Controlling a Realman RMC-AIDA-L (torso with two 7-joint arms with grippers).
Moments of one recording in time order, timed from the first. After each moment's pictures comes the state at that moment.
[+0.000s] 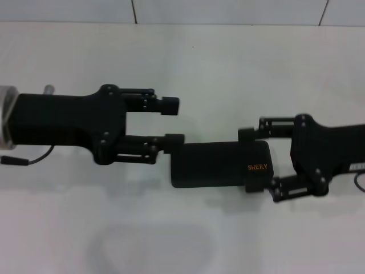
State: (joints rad) left arm -0.37 -2.02 1.10 1.10 1.55 1.83 -1.73; right arm 0.44 2.03 -1.16 -0.88 -1.56 -1.80 1.36
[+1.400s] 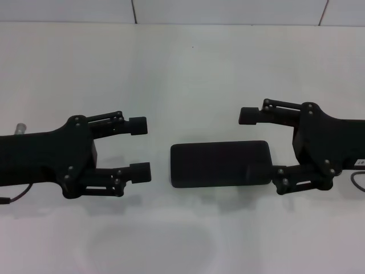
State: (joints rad) left arm -0.30 -2.03 0.97 0.89 1.56 1.94 -1.51; right arm 0.45 2.03 -1.17 -0.72 -1.40 -1.85 1.26
